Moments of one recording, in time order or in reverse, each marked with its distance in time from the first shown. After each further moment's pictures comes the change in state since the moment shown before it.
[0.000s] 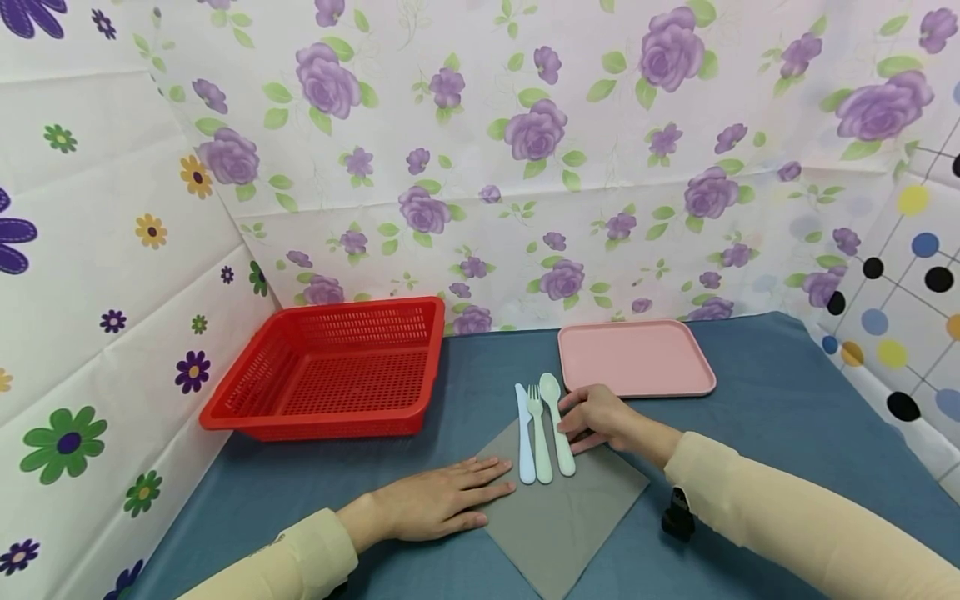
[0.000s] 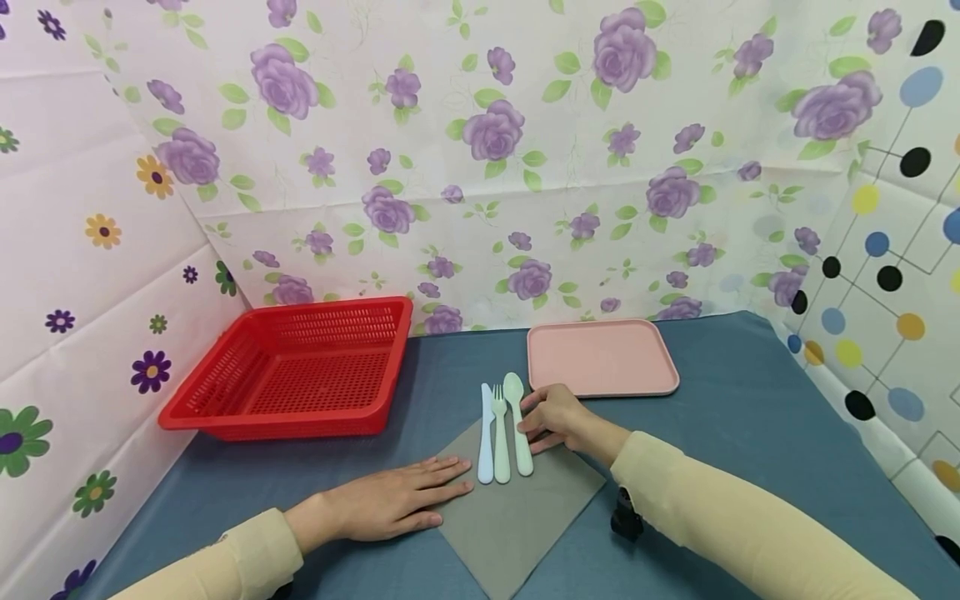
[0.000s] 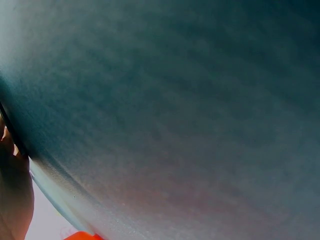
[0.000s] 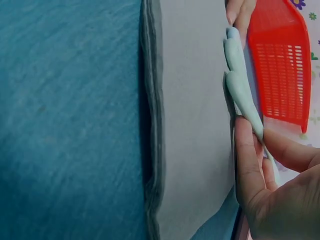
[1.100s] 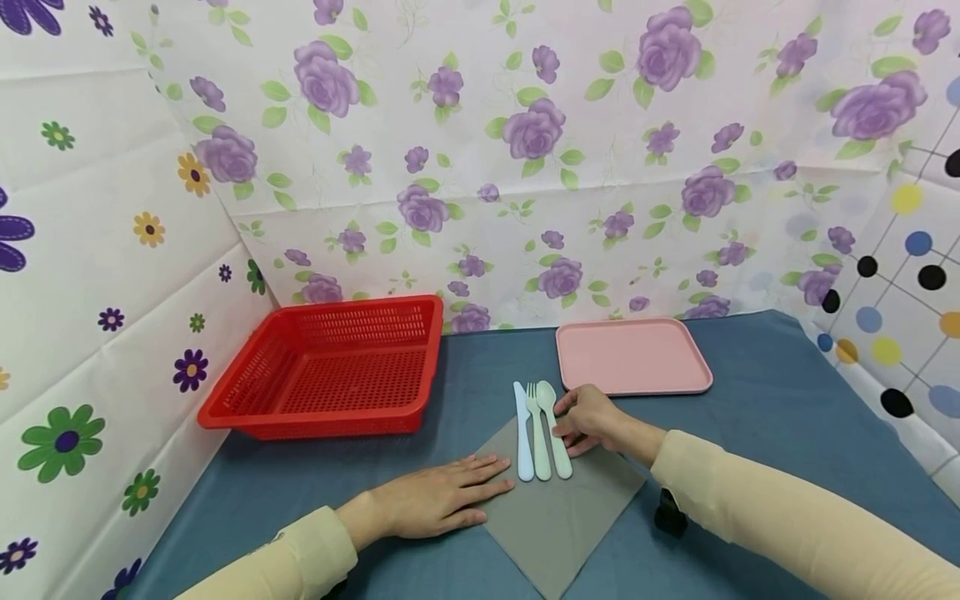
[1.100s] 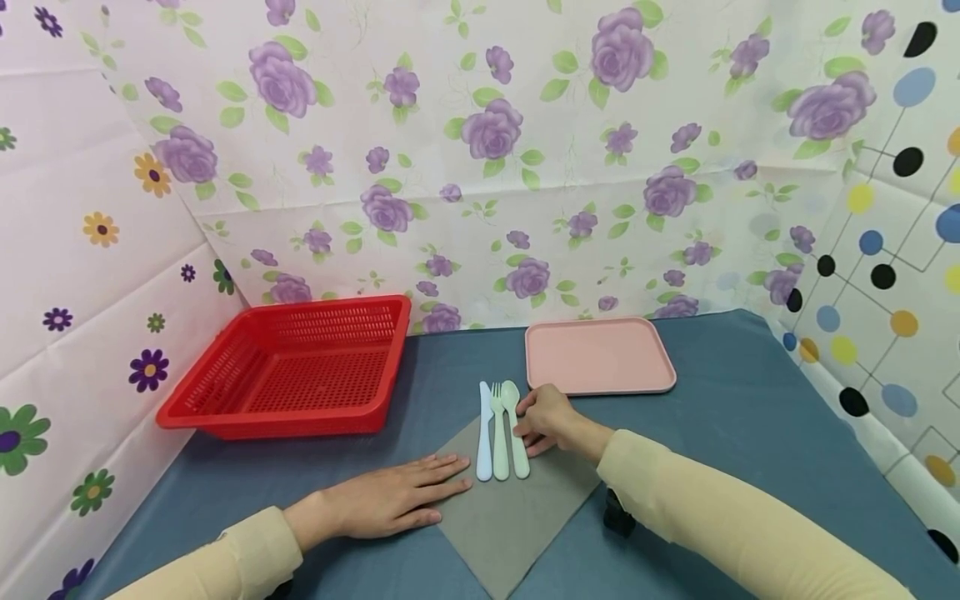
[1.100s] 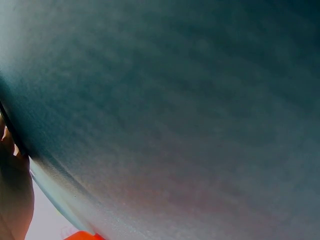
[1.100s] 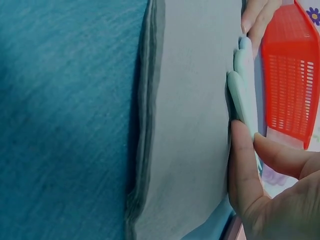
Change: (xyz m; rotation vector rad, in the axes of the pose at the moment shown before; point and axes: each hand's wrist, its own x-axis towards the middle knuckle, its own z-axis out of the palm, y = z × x) left_hand 0.000 0.001 0.001 0.035 0.022 0.010; right_hand -0.001 -0.005 0.016 -0.116 0.086 0.069
